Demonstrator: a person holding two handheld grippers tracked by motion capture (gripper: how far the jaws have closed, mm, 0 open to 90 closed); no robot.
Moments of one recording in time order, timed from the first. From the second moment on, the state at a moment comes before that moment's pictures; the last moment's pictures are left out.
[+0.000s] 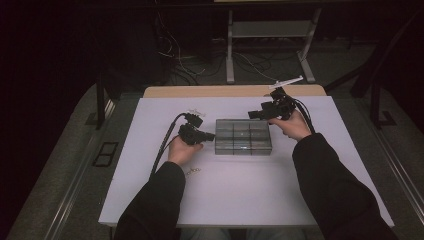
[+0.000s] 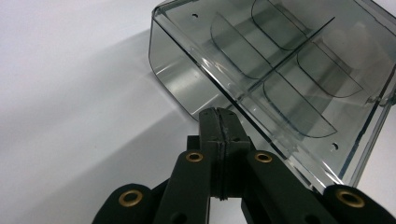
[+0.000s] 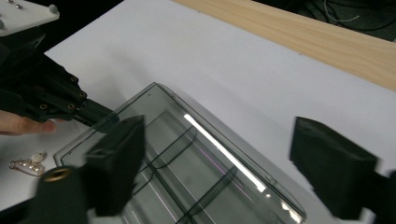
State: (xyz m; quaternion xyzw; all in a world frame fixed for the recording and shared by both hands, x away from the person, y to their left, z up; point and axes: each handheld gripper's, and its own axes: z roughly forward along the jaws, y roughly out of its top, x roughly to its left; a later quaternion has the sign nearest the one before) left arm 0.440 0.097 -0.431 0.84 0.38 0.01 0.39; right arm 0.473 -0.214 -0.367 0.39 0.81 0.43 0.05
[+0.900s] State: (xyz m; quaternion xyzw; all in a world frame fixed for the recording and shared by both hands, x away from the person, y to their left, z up) left arm 0.441 0.091 -0.434 0.84 0.38 0.01 0.39; right arm 0.519 -0.184 -0.410 0.40 0.85 0.34 0.07
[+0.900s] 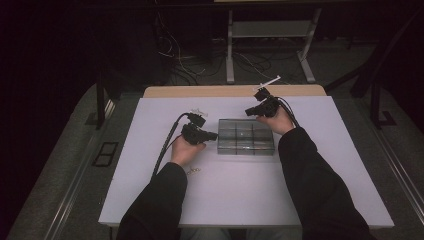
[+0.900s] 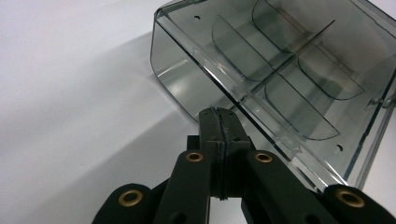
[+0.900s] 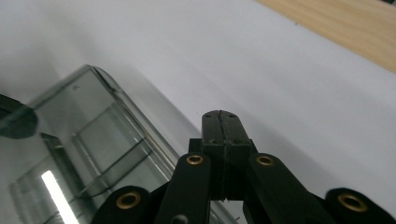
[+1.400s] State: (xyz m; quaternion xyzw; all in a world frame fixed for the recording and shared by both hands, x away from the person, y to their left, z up) left arm 0.435 0.082 -0.437 0.84 0.38 0.00 0.40; right arm 0.521 -0.182 -0.418 0.39 0.87 0.30 0.04
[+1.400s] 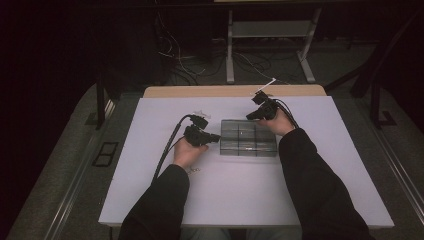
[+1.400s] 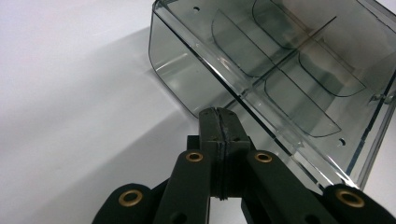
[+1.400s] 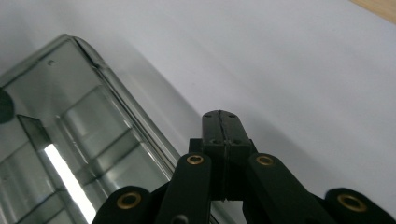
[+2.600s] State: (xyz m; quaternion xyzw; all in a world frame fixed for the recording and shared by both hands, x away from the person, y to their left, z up) left arm 0.400 0.082 -0.432 0.85 0.35 0.00 0.39; right arm 0.489 -0.169 -0.416 0.39 0.88 0.28 0.03
